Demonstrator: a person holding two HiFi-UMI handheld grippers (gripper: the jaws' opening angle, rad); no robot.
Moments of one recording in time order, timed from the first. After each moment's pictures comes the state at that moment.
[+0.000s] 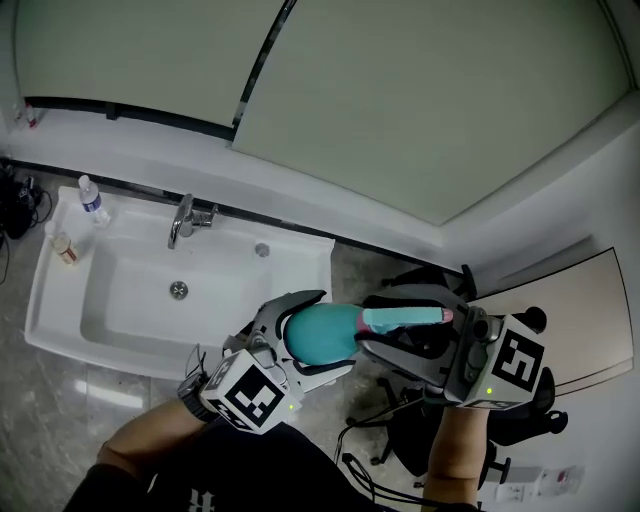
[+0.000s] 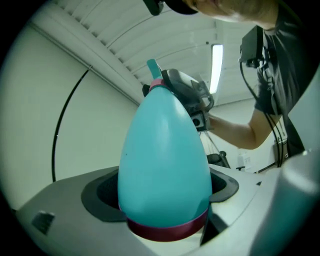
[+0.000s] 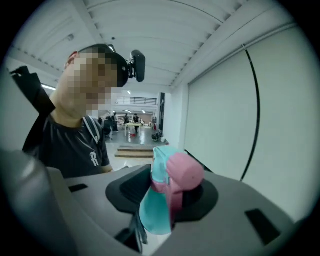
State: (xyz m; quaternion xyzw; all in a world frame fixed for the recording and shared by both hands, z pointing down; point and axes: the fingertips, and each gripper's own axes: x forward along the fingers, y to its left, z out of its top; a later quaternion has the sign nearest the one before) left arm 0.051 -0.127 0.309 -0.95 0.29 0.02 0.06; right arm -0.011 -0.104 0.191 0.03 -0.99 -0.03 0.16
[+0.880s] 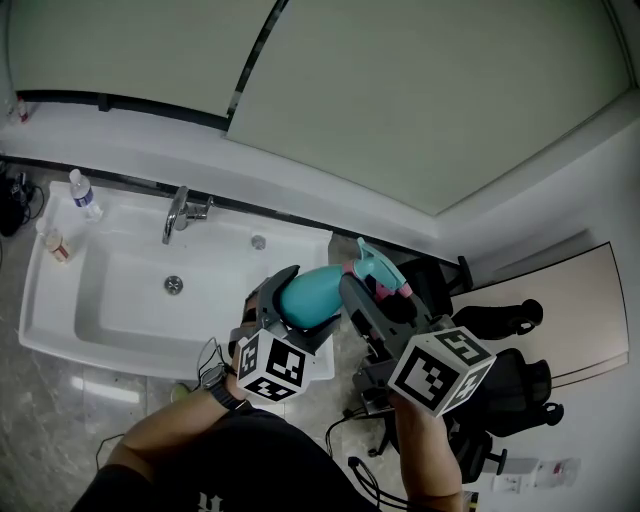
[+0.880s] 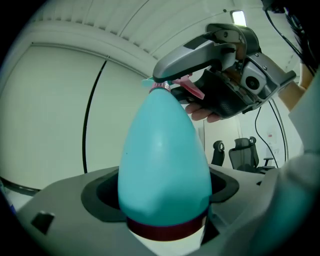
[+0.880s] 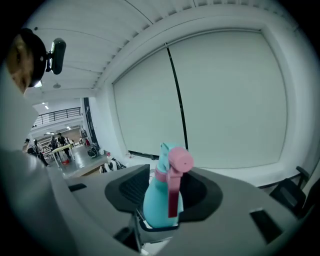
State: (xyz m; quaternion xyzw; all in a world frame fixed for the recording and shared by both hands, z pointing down) left arm 0.039 -0.200 0.393 -0.89 0.44 -0.07 0.00; right arm 0.021 -0.192 0.276 0.42 -0.88 0.18 0.14
